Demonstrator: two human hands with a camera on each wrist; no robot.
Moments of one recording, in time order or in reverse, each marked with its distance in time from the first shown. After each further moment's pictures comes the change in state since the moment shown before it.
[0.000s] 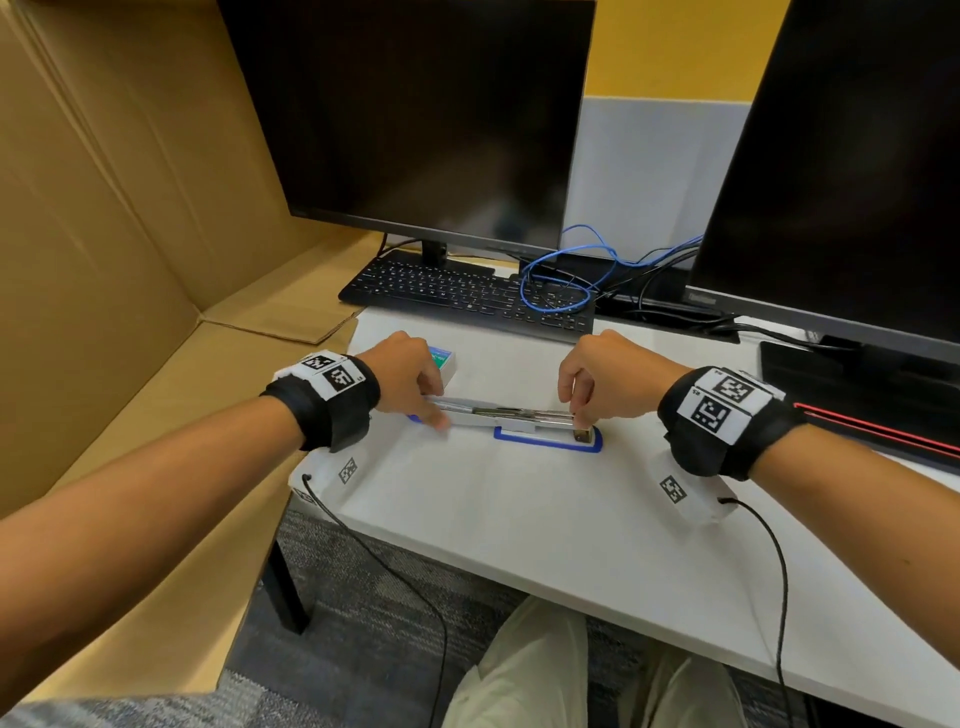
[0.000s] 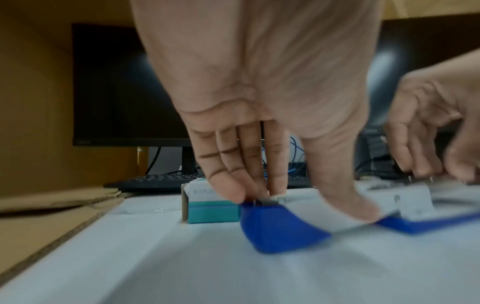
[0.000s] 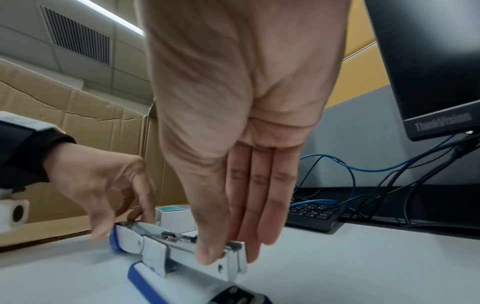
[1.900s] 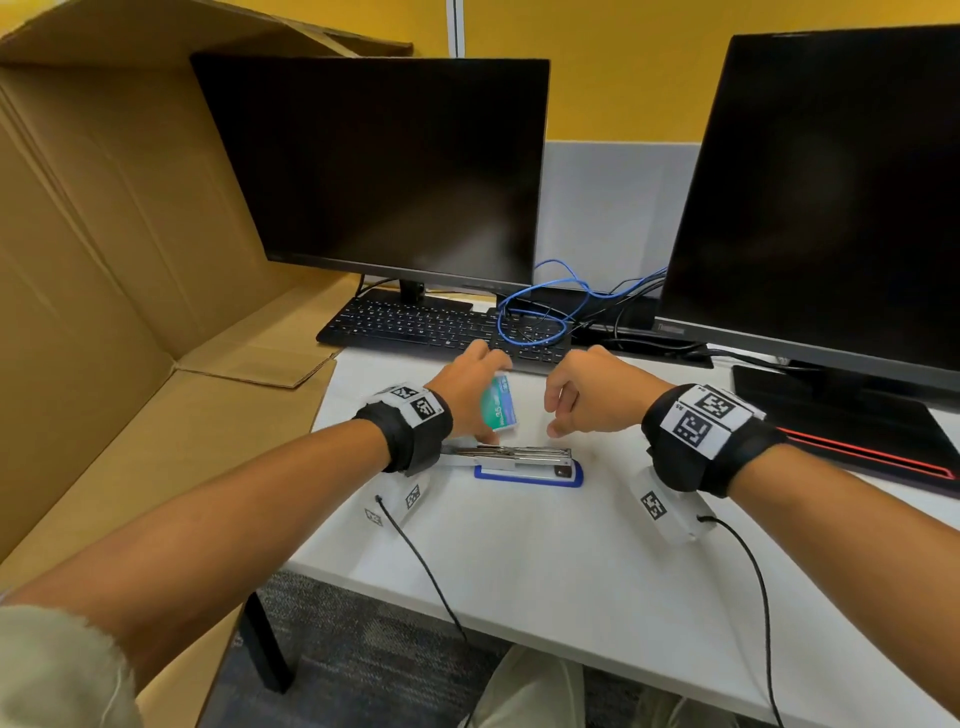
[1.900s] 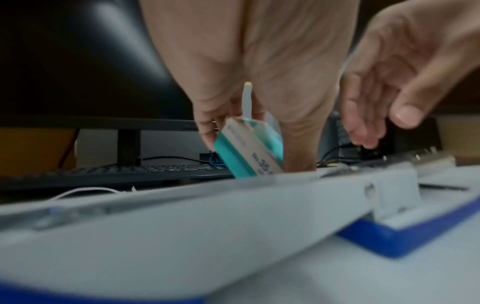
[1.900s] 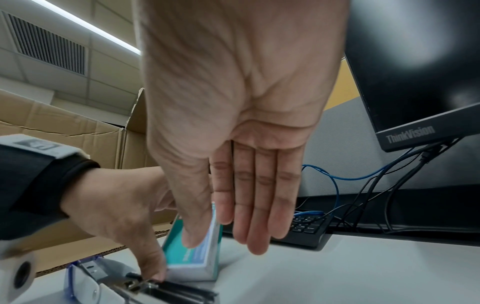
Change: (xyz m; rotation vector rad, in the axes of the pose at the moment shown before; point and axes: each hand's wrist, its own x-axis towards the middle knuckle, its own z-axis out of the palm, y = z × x) left_hand 0.068 0.066 0.015 -0.155 0.213 0.192; right_hand 0.001 0.005 -0.016 0.005 0.068 0.075
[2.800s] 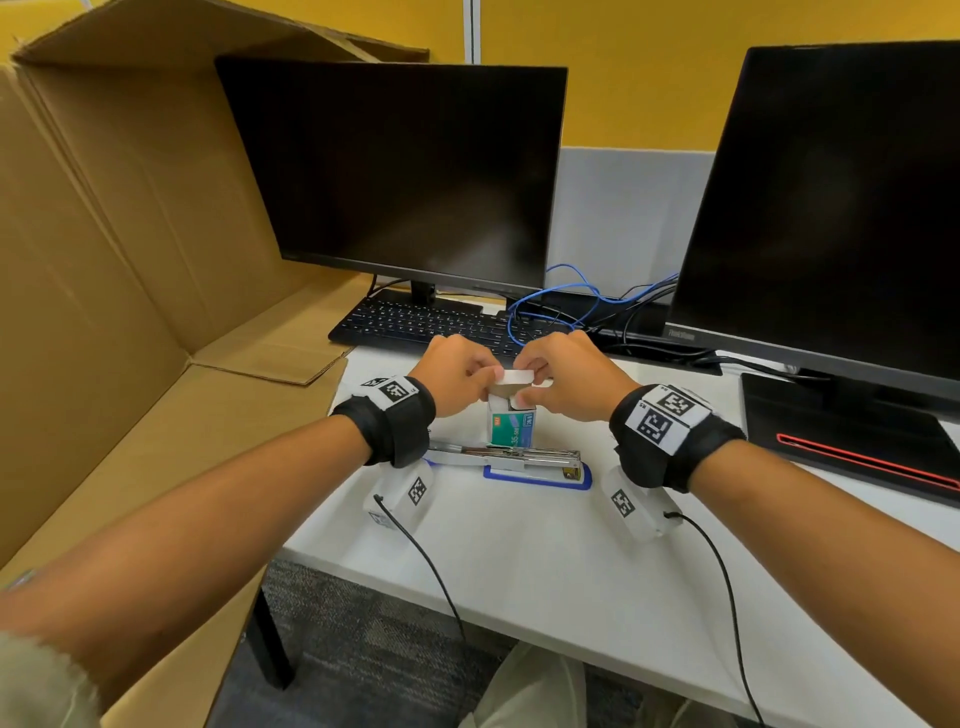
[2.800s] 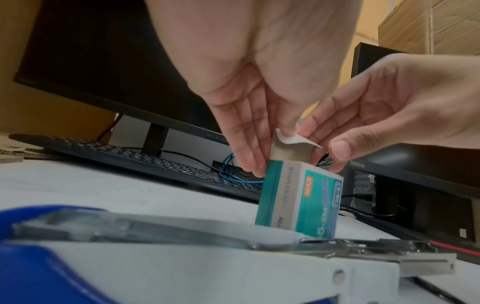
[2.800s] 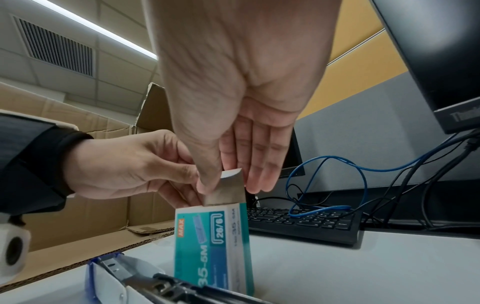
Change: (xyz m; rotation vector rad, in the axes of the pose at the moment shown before) left_hand -0.014 -0.010 -0.024 -0.324 0.156 -0.054; right_hand 0.032 -0.019 0.012 0.123 0.246 -0.099
